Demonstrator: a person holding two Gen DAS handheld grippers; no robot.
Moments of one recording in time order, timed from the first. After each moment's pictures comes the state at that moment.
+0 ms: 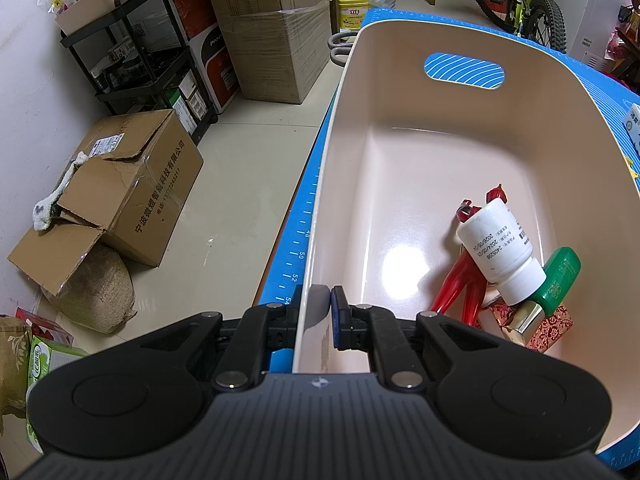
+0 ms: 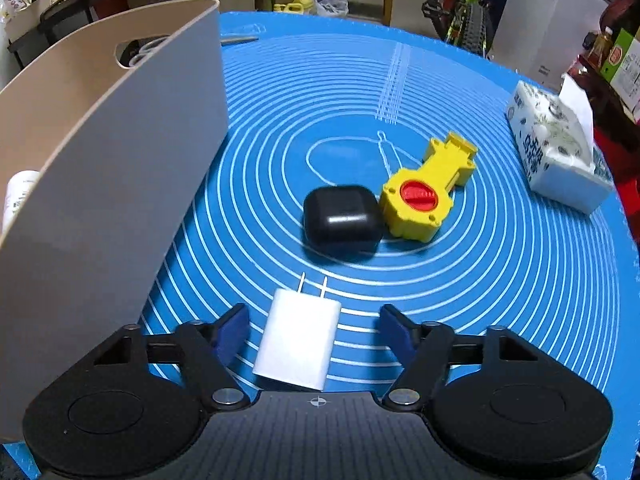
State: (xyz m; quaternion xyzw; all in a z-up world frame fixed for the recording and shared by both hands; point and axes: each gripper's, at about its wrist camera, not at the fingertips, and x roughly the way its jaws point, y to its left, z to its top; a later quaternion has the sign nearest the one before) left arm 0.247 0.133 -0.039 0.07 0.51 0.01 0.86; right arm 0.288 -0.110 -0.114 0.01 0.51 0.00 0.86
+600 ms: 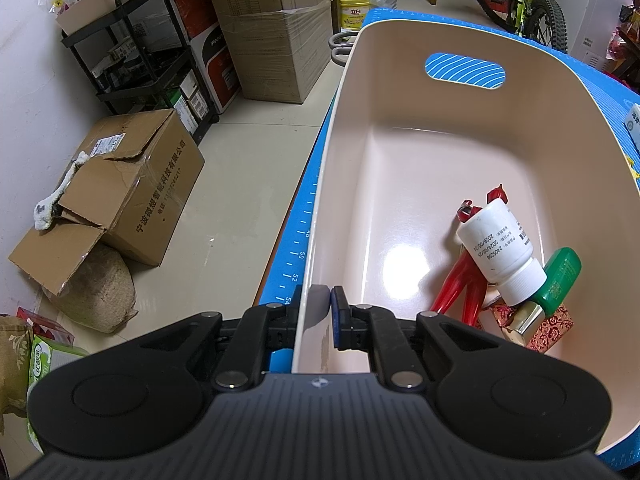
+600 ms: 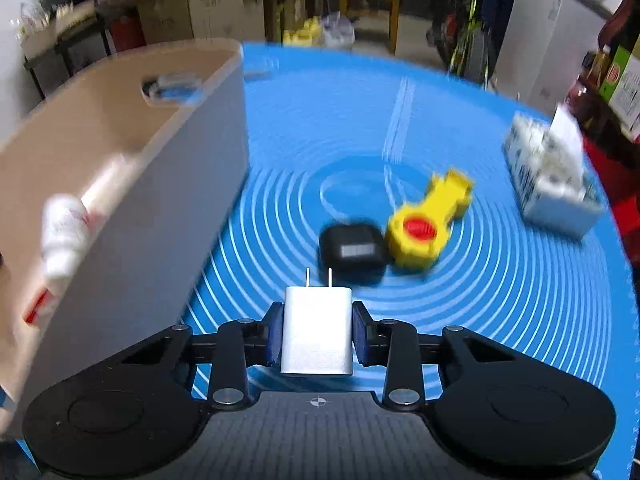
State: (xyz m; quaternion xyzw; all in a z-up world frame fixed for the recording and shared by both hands) left arm 0.246 0.132 -0.039 0.07 0.51 0.01 0.86; right arm 0.274 -0.104 -0.080 0.01 0.46 0.01 0.89
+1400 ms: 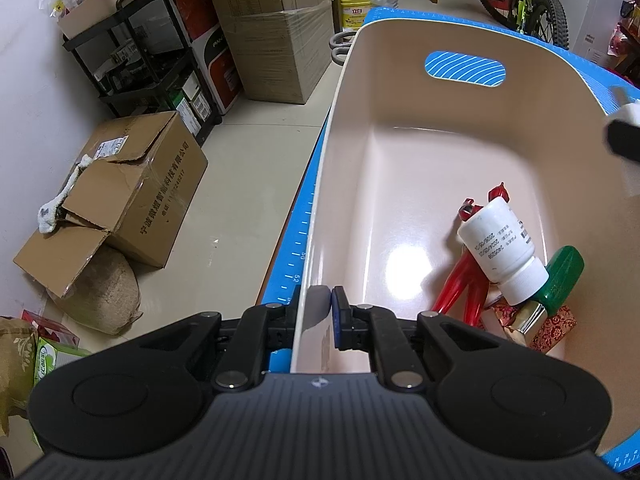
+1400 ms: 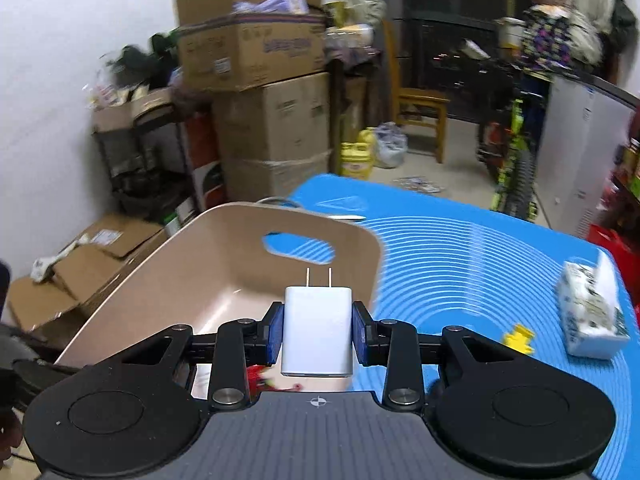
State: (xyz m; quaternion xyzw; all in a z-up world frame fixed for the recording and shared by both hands) left arm 0.246 0.132 -0.040 0.08 0.51 0.01 0.85; right arm 0.284 -0.021 0.005 0.00 0.33 0.08 0.94
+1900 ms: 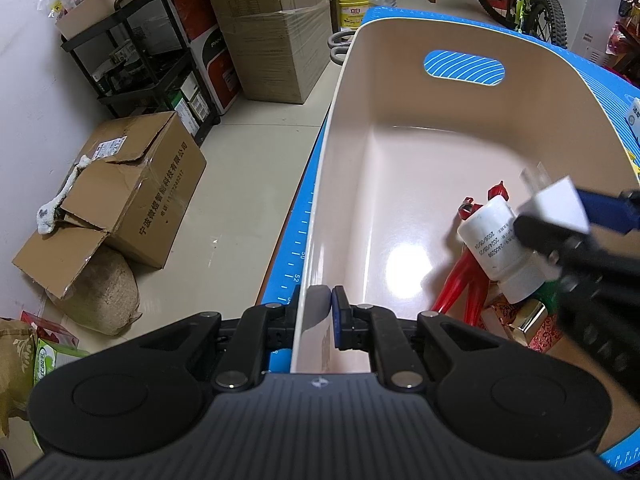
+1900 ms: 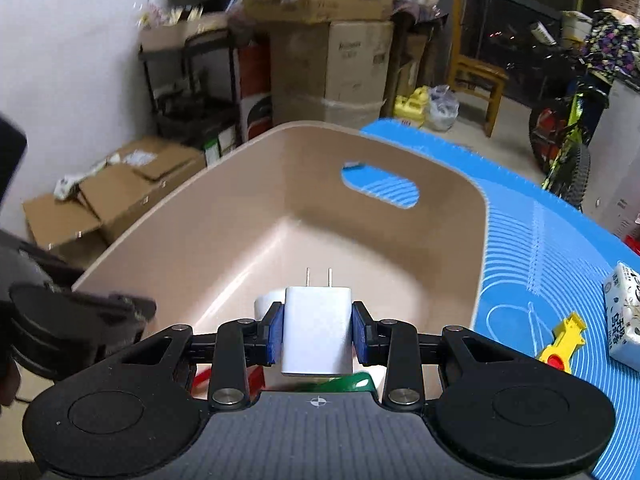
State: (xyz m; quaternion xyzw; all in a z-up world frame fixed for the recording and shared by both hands) left arm 0.247 0.131 -0.040 0.08 0.51 0.01 0.85; right arm 0.286 0.037 -0.029 -0.07 0.41 0.14 0.90
